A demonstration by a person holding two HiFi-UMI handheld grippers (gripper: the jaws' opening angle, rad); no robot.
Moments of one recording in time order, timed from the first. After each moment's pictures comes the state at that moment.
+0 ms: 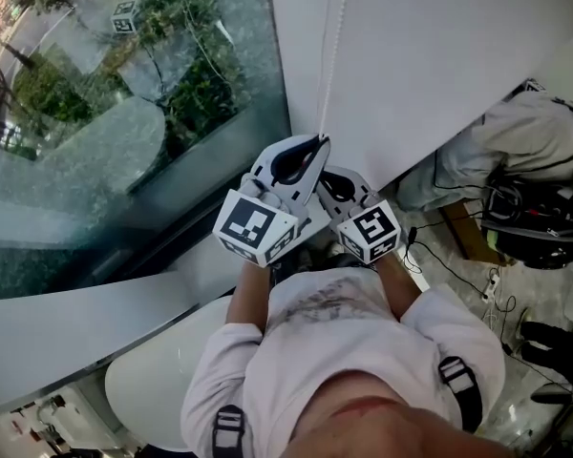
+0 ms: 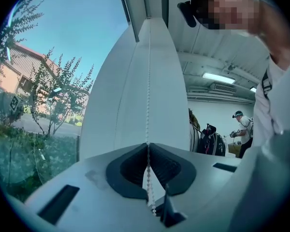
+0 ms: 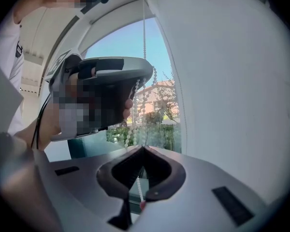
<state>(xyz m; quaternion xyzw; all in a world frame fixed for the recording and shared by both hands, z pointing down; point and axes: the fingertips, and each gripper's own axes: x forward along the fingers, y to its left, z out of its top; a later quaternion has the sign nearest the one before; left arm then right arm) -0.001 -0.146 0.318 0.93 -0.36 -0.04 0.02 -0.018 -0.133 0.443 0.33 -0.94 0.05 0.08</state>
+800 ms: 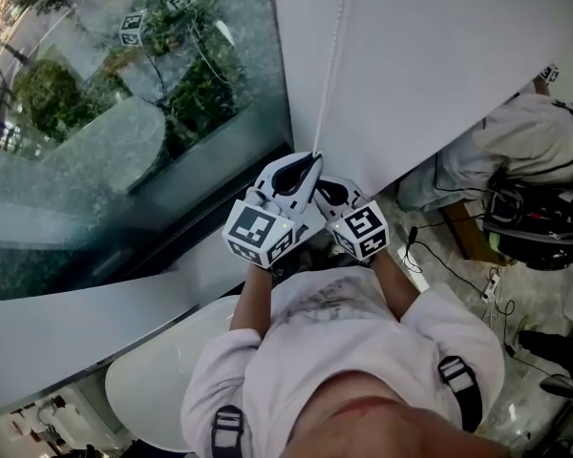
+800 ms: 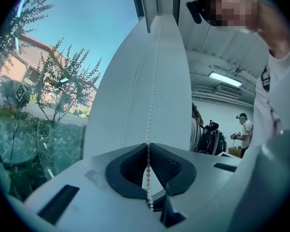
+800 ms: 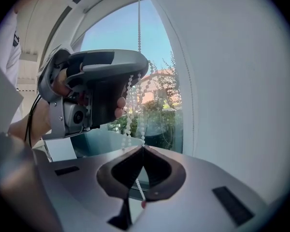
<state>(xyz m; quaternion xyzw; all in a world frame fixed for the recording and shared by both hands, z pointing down) -0.013 -0.142 0.378 0.92 -0.38 -0.04 0.07 -0.025 -0.130 0.504 0.32 -0.93 0.09 0.14</state>
